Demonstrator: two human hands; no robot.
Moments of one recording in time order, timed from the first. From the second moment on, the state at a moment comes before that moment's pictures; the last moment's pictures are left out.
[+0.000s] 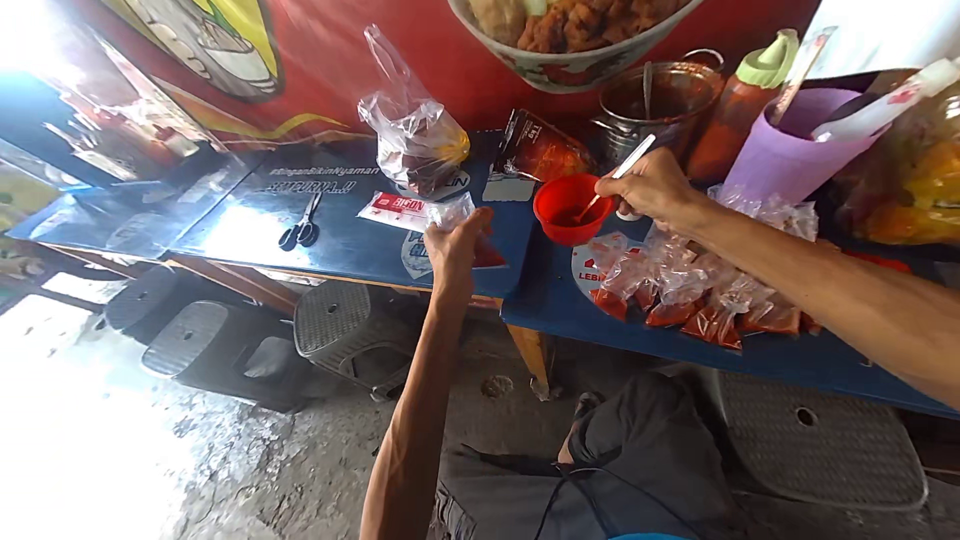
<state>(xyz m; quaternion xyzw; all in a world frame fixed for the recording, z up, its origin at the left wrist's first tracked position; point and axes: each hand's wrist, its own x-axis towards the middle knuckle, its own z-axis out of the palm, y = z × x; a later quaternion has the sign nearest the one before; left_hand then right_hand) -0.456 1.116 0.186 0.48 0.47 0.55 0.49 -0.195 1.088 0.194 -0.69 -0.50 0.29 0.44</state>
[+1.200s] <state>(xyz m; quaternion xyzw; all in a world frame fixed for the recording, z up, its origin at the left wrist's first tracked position) -0.422 1.077 0.108 0.58 0.43 0.53 0.45 -0.167 1.079 0.150 -0.68 -0.50 0.24 0.48</state>
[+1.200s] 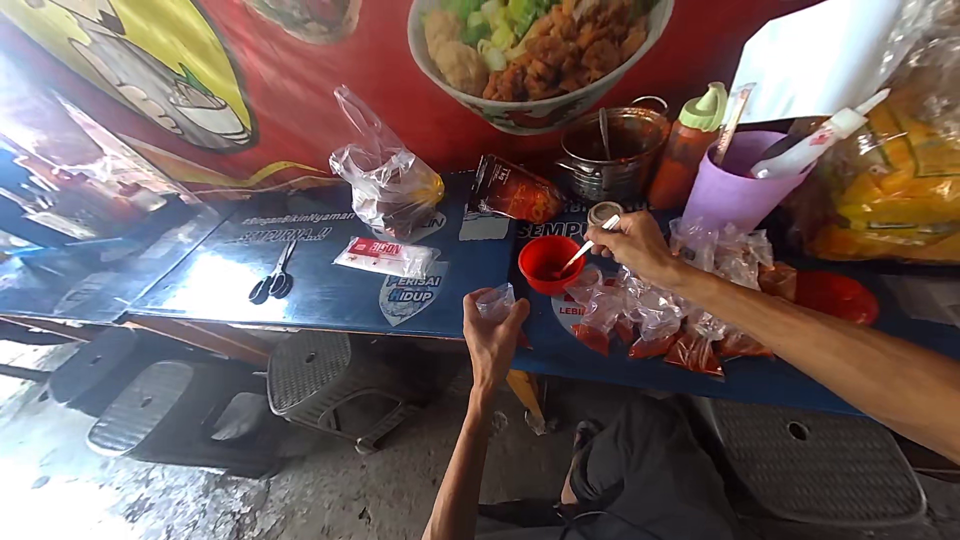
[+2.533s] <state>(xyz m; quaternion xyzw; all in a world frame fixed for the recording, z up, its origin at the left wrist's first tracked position) -0.408 1.197 0.216 0.61 0.37 0.55 0.44 -0.046 1.199 0.328 -0.77 -0.50 0.13 0.36</state>
